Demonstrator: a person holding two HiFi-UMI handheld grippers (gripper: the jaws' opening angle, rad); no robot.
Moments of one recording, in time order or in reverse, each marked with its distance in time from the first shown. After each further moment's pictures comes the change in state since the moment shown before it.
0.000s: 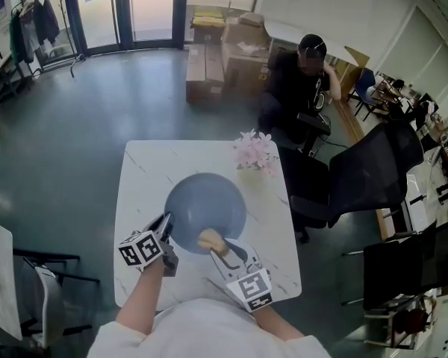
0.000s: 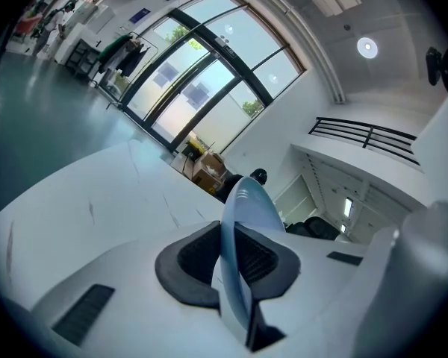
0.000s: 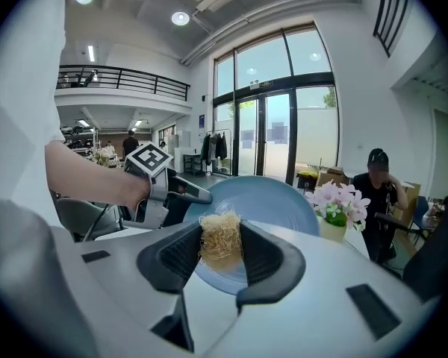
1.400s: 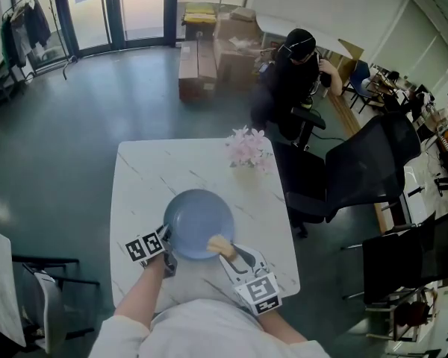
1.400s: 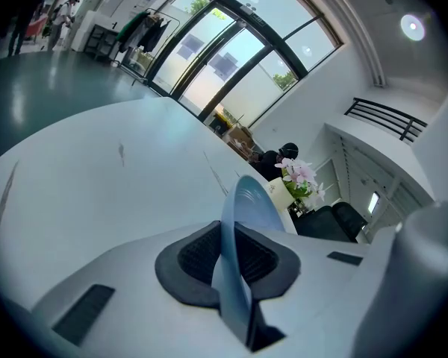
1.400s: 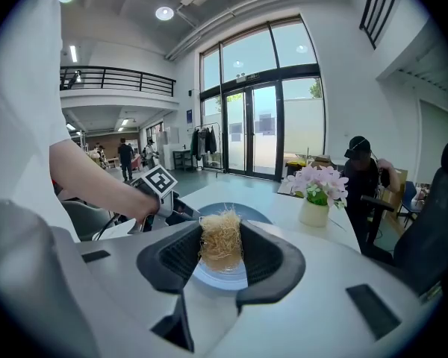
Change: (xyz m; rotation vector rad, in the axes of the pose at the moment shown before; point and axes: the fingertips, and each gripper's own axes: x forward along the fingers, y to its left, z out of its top) left arm 0.032 0.073 -0.077 -0.101 0.202 0.194; right arm -0.025 -0.023 -0.035 0.074 0.053 -0.061
